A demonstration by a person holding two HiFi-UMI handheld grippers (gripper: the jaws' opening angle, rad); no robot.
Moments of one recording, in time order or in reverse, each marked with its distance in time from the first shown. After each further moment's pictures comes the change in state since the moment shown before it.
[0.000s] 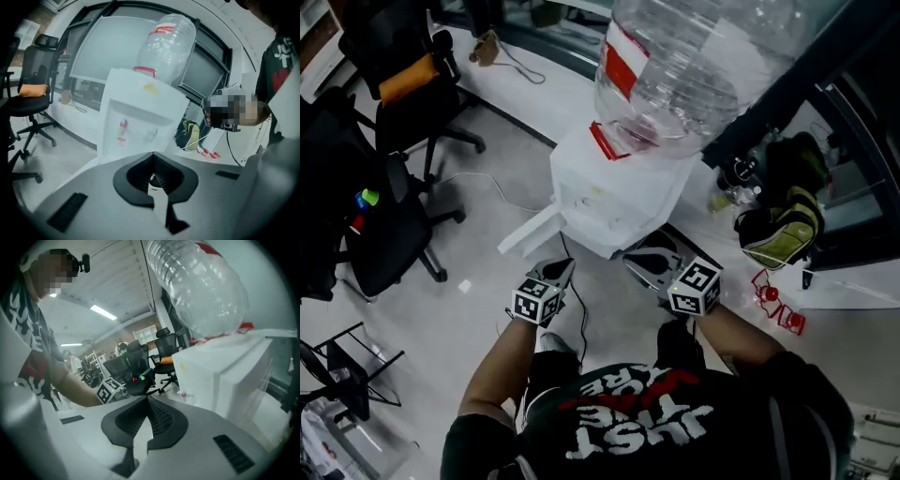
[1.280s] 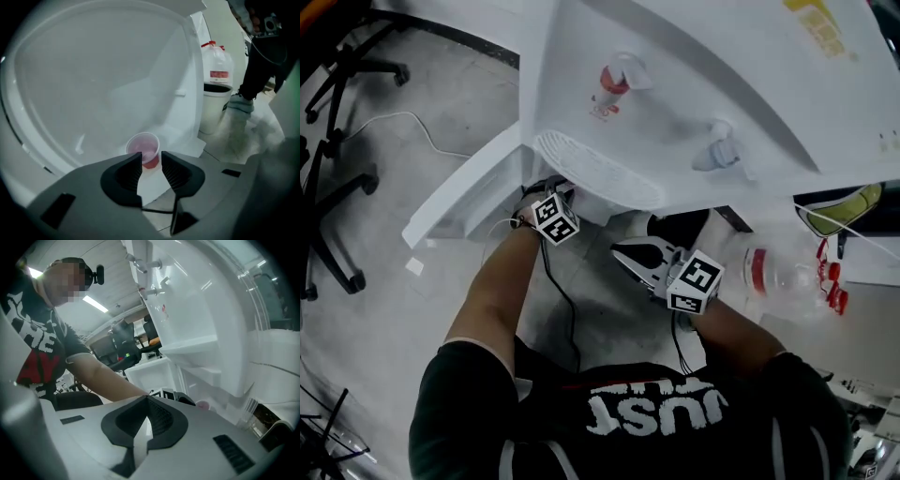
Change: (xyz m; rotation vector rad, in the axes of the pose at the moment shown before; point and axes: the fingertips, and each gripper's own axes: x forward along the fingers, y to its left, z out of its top) left arm 0.412 0.245 -0.324 0.762 0.287 0.033; right arm 0.188 -0.165 -0.346 0.037 -0.010 -0.057
